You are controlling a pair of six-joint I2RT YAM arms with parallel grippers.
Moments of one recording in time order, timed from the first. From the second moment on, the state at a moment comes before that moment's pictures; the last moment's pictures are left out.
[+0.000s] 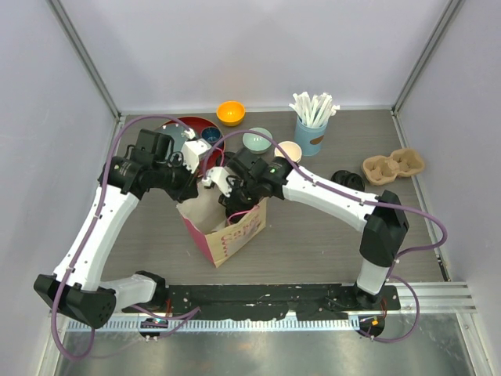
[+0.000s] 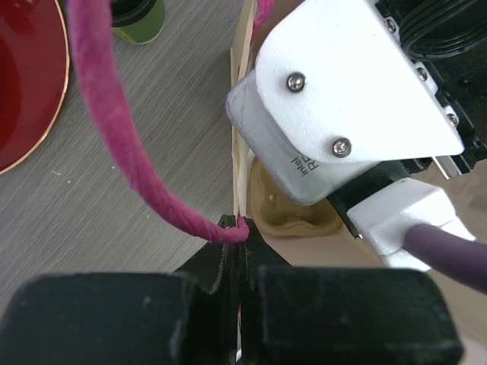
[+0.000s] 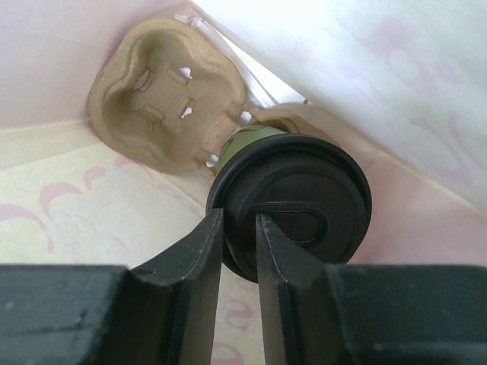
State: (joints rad) left arm -0.35 1.20 1.39 -1.13 0.40 0.34; right arm 0.95 1.77 1.59 -0.82 -0.30 -0.28
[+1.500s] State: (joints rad) left arm -0.36 1.23 1.43 -1.10 0.45 0.37; right arm 0.93 1.56 1.54 -0.67 -0.36 -0.21
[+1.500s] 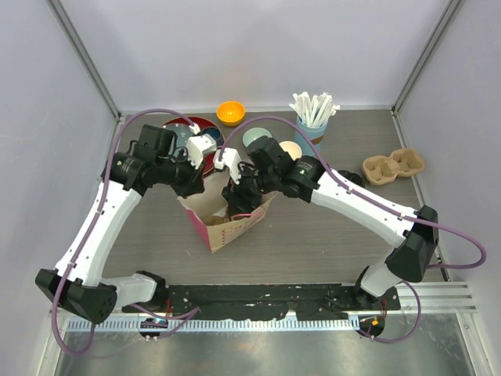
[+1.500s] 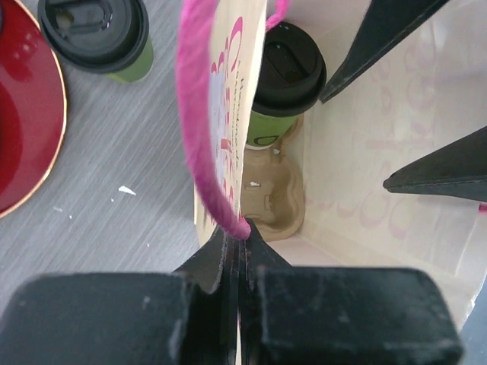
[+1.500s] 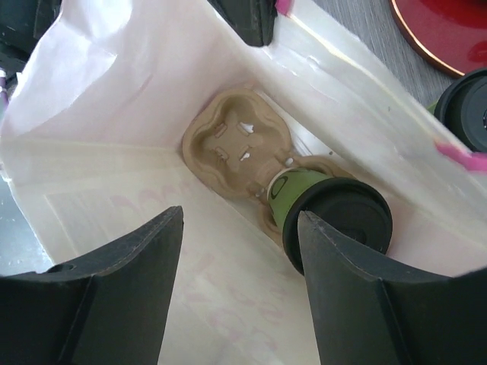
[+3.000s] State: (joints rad) left arm -0.29 1.18 1.44 -1.28 0.18 0.35; right arm 0.56 1.47 1.62 -0.47 -0.26 -0.07
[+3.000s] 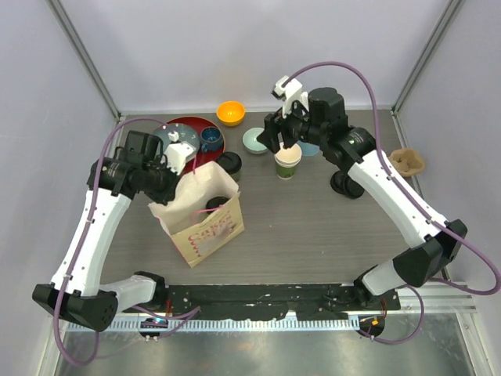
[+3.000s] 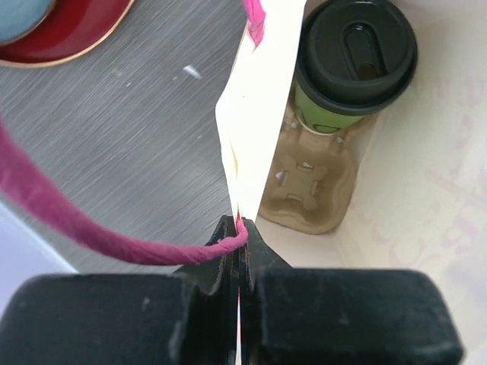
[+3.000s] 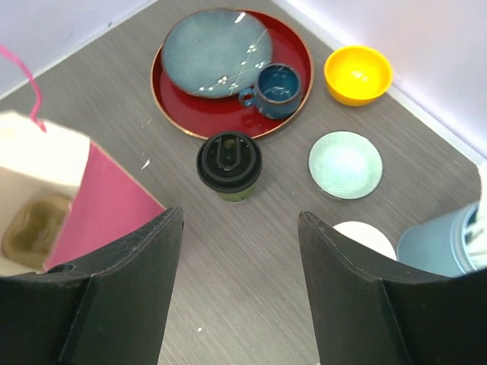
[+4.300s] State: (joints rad) left arm -0.09 1.08 1.39 -1.33 0.18 0.40; right arm 0.85 2.15 2.05 -0.36 0.46 0.38
